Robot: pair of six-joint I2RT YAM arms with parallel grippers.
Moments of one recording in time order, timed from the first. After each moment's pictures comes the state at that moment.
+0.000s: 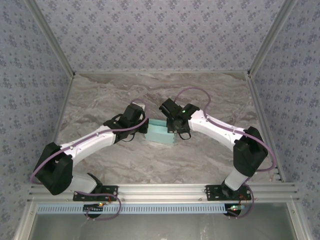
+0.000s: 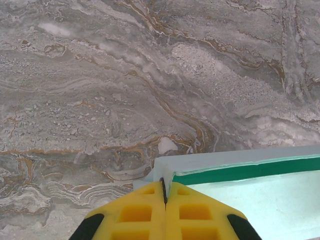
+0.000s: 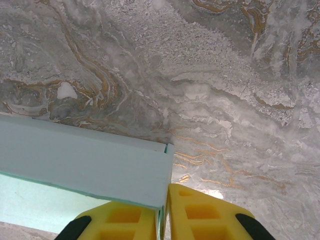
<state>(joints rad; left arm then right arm) -0.70 1.38 0.89 -0.31 -0.08 -0.47 0.80 1.65 1.32 -0.92 0.21 0.78</state>
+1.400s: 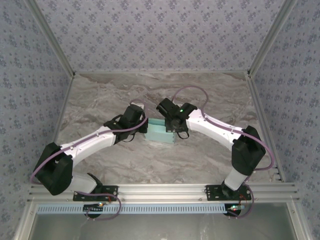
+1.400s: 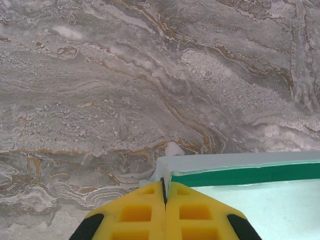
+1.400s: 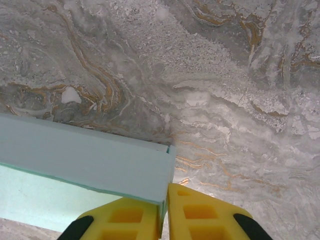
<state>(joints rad) -0.71 1.38 0.87 -0.29 -0.13 -0.49 0.82 1.67 1.37 -0.95 0.26 0.78</state>
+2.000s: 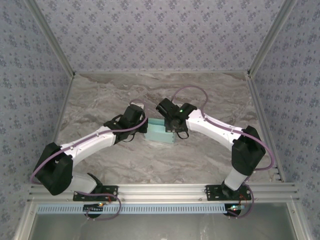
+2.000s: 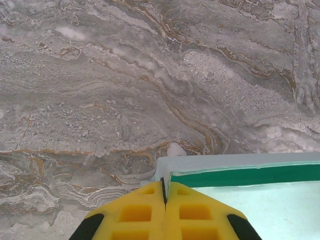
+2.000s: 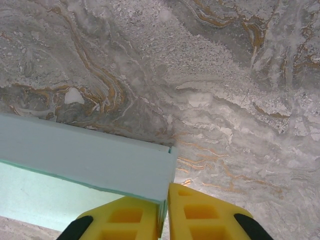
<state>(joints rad) -0.71 1.38 0.87 -0.29 -0.14 -0.49 0.83 1.67 1.37 -0.94 0.25 0.78</state>
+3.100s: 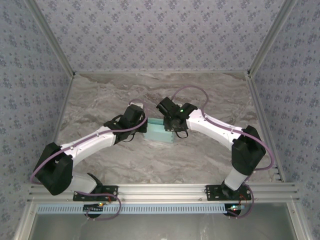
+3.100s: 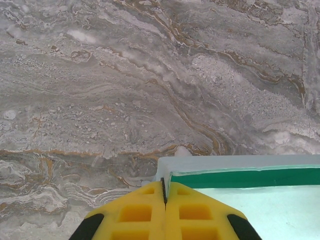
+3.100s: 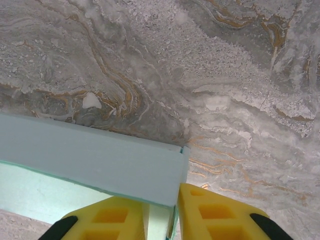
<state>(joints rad) -0.71 1.38 0.87 -0.29 -0.17 -0.50 0.82 1.67 1.36 -0.89 0.21 0.79</state>
